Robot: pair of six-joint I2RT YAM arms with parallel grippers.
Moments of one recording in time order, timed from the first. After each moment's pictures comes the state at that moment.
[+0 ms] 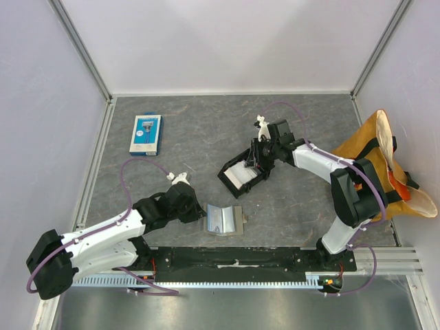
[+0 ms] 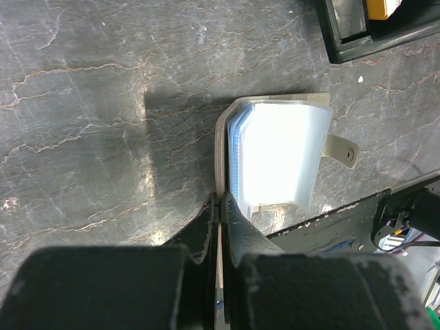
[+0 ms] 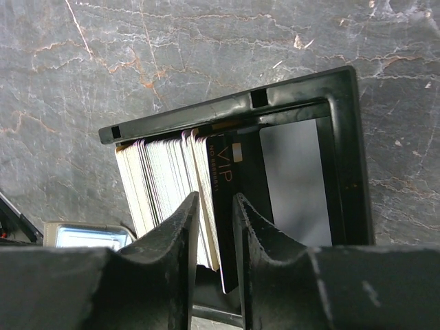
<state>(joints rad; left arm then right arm) -0.88 0.94 0.47 -0.39 -0.08 -1.03 0.42 1.70 1.07 -0.23 -0.41 0.30</state>
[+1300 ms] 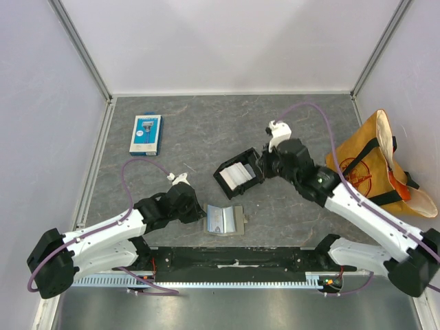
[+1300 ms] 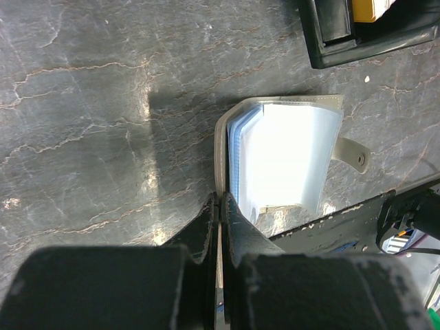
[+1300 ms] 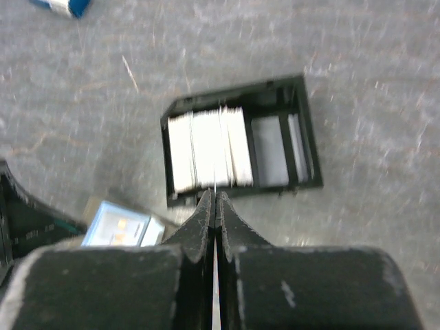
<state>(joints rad) -0.88 0.95 0.47 -0.39 -0.08 -1.03 0.69 1.11 0.97 -0.35 0.15 0.30</state>
